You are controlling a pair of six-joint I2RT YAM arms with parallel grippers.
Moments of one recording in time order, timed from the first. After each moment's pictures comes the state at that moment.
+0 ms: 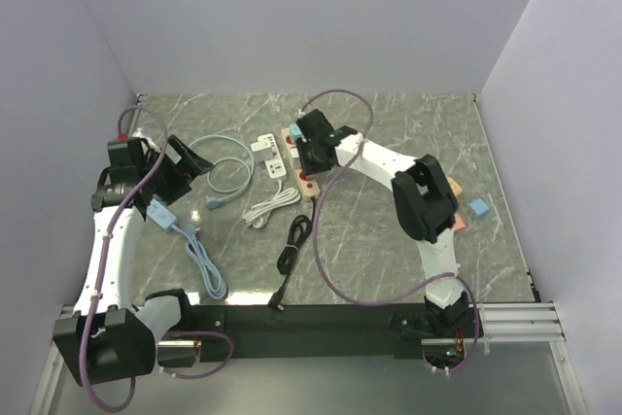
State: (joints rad) left arm 0.20 1.04 0.93 -0.61 0.40 -0.64; right arm 0.65 2.15 1.73 -0.56 0.07 0.32
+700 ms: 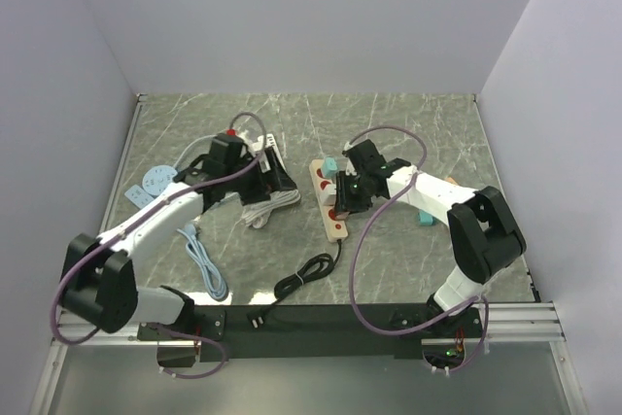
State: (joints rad) left arm -0.43 1.31 0.94 -0.35 0.34 -0.76; right arm 0.55 1.64 1.05 -0.50 -0.19 0.45
